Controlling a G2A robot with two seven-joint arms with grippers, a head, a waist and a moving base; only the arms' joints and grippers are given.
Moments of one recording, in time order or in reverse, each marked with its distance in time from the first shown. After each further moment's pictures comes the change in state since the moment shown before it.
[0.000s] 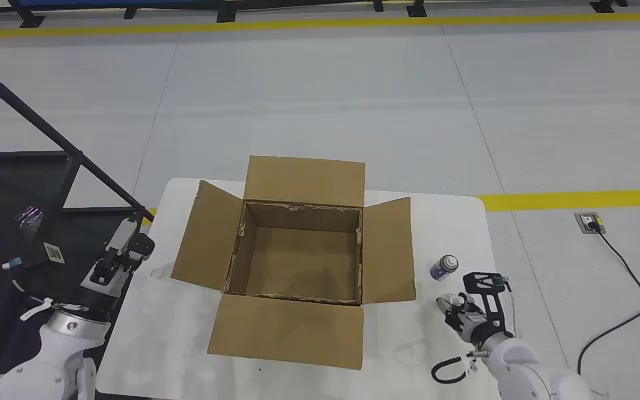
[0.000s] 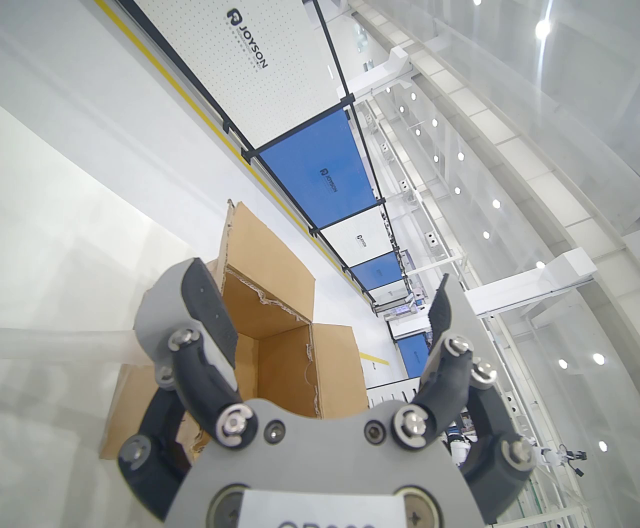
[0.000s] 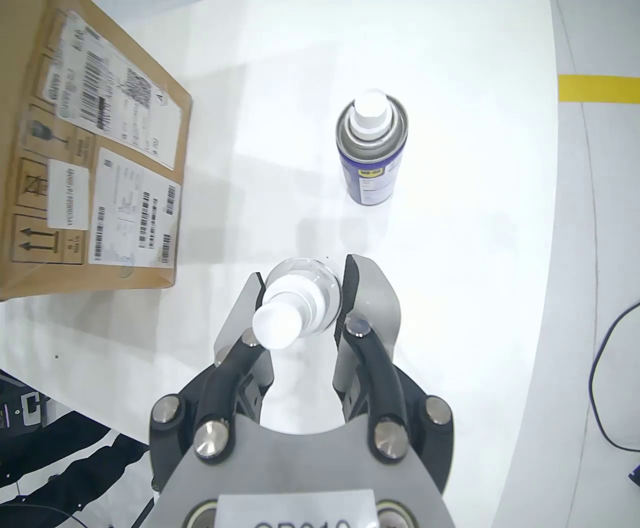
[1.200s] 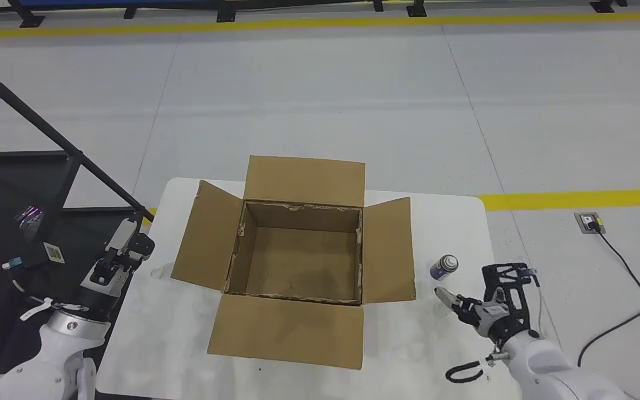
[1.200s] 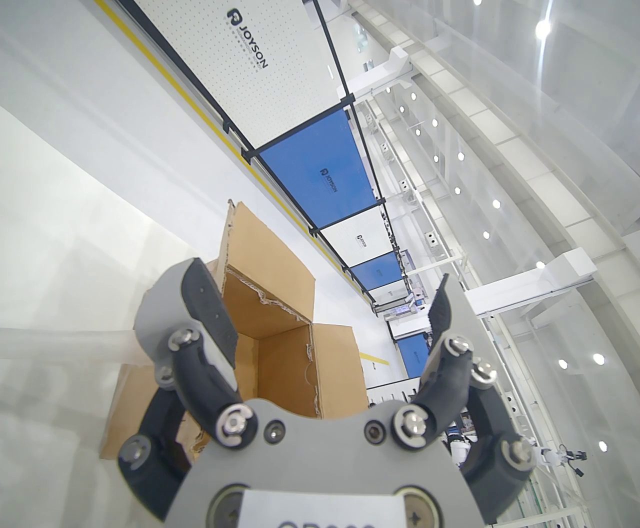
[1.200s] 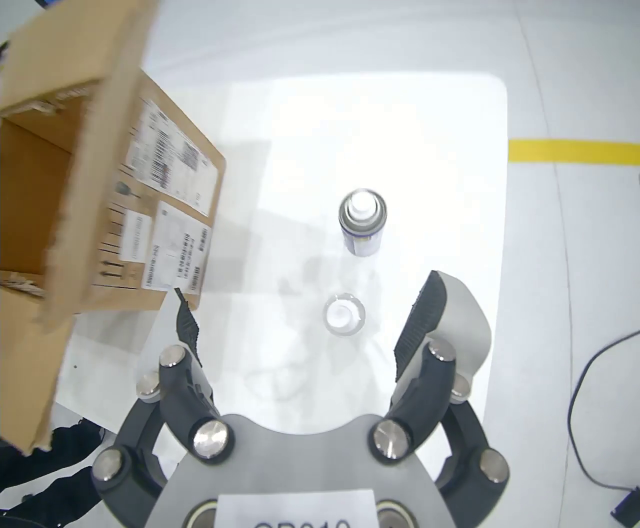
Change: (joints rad) left arm 0.000 0.000 0.000 0.000 0.000 0.000 0.000; right arm -0.077 0.045 0.036 -0.285 0.051 -0.036 -0.030
